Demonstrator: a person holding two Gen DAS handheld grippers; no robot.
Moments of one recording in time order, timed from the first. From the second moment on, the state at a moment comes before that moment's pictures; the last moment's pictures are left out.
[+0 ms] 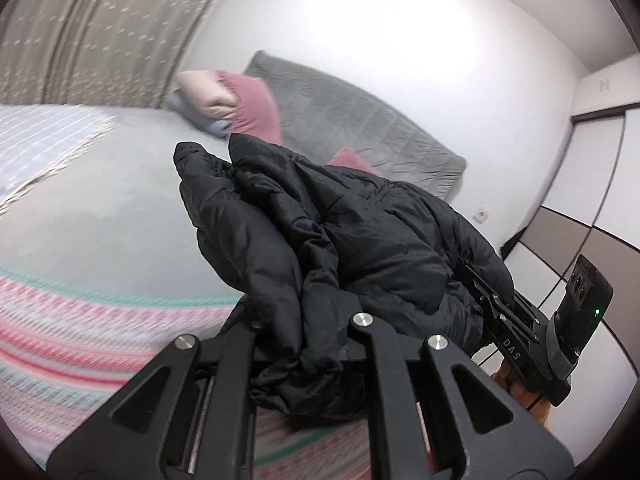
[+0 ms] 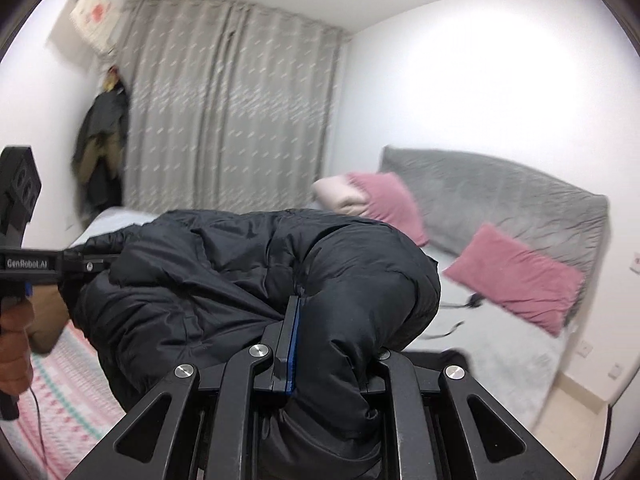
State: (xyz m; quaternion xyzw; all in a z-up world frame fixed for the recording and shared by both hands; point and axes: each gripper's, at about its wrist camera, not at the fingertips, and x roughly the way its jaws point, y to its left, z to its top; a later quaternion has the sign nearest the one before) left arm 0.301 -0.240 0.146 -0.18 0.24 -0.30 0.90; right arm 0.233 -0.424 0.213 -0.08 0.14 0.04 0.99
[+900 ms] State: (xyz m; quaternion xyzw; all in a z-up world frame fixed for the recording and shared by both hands) left arm 0.323 -0.359 -0.014 -0.19 0.41 -0.30 0.84; right arm 0.252 -0.636 0.047 0.16 0.35 -0.07 0.92
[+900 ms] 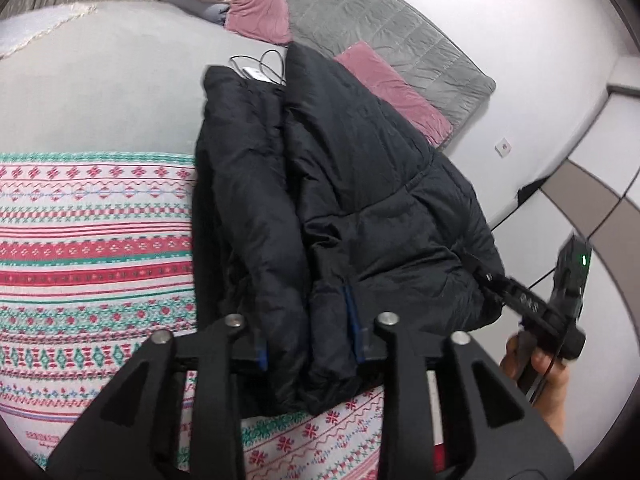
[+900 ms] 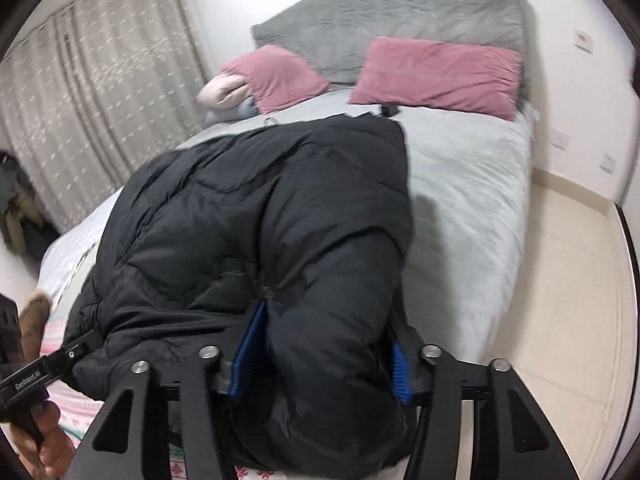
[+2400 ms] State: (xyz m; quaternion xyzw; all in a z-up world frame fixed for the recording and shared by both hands) left arm 0.072 -0.245 0.120 0.02 0.29 -0.21 0.93; right arm -0.033 -0.369 0.187 0.06 0.21 -0.21 0.95
